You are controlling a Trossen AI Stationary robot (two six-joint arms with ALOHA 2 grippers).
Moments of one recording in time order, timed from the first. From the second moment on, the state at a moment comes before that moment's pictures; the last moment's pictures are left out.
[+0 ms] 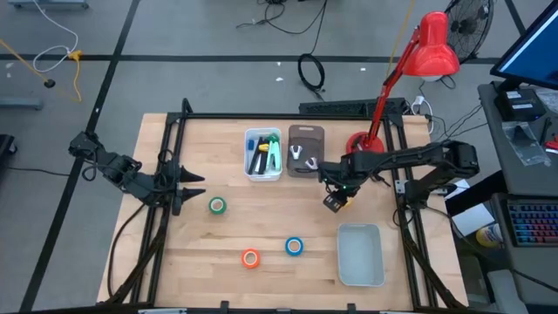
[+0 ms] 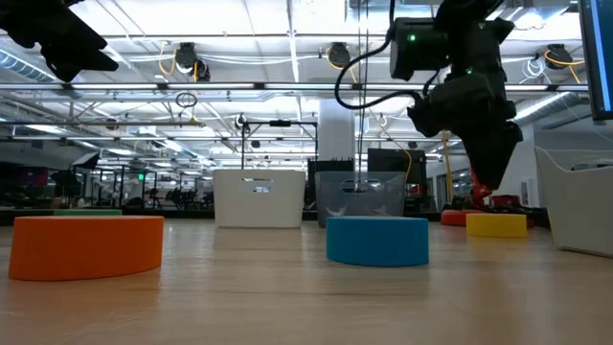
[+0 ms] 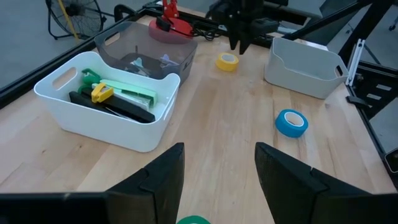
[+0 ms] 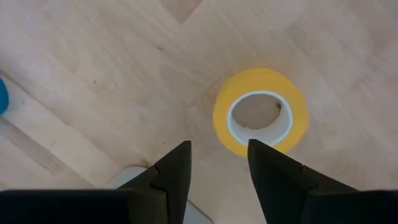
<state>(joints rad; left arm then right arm) -0.56 0.37 0.54 -0.68 -0.63 -0.54 -0.09 1.52 0.98 -0.97 -0.18 0.70</state>
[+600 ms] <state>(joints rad) -0.56 0.37 0.54 -0.68 -0.63 -0.52 -0.13 1.51 0.88 -0.81 -0.24 0.70</state>
